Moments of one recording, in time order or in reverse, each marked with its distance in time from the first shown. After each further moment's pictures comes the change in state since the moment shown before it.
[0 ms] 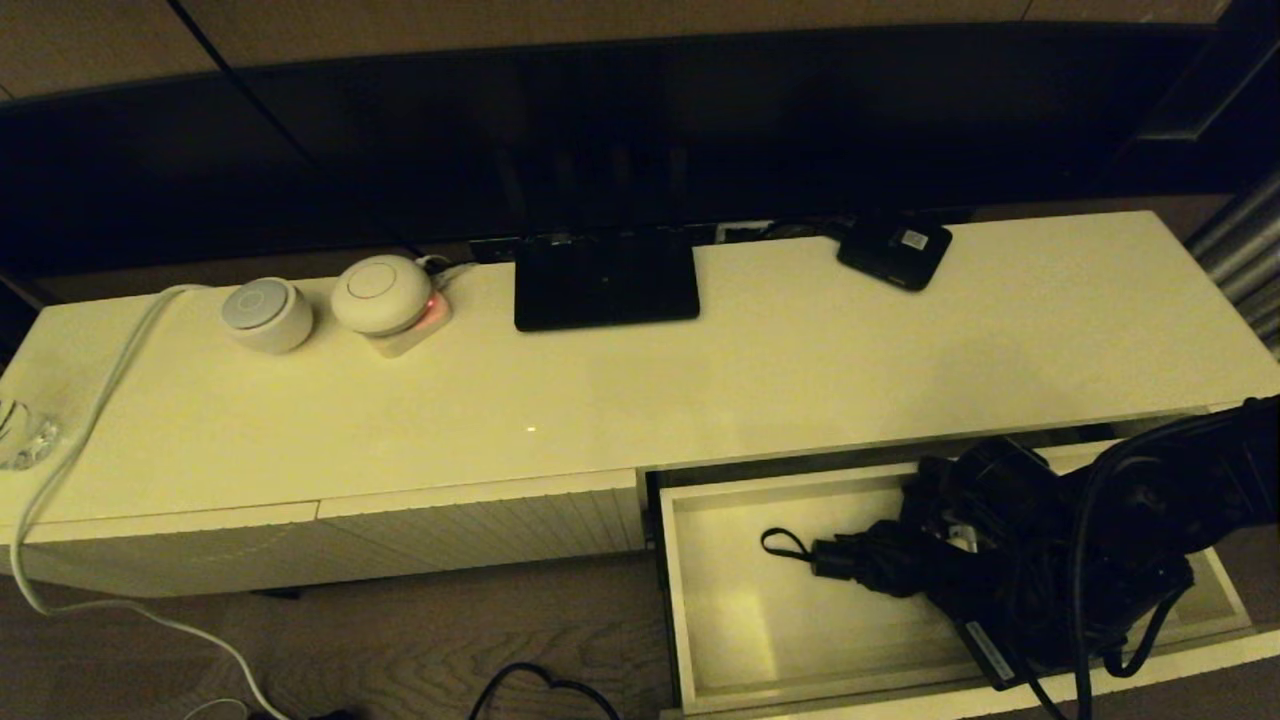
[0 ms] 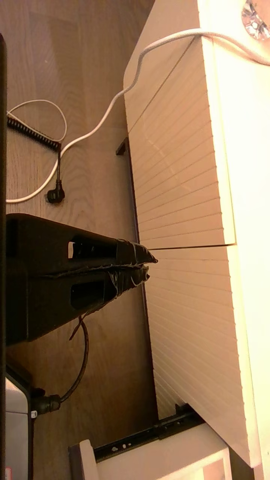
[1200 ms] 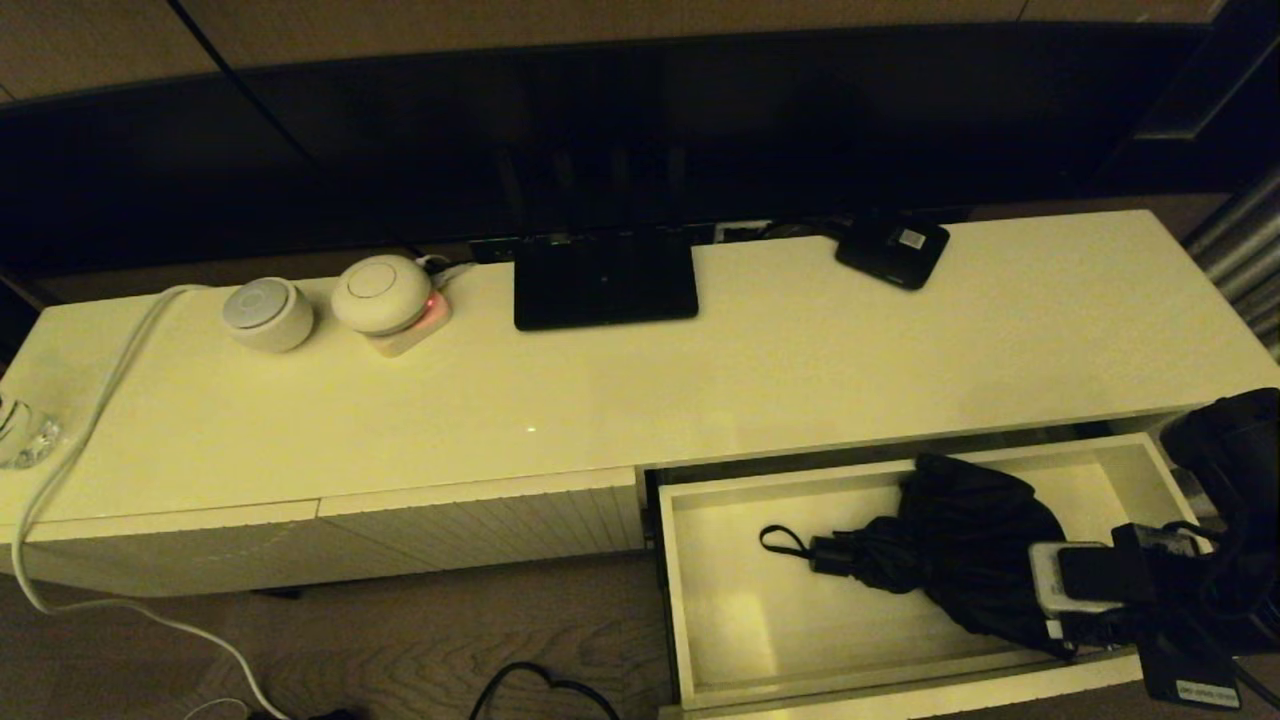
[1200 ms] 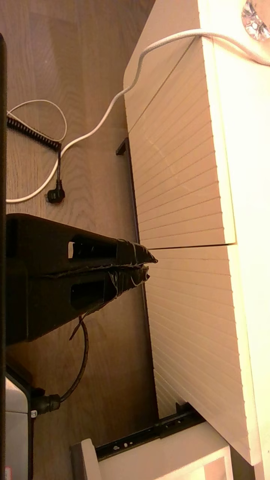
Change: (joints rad) left arm 0.000 0.000 0.000 0.000 0.000 0.000; right arm -0.227 -0.376 0.139 -0.190 0.129 -1.398
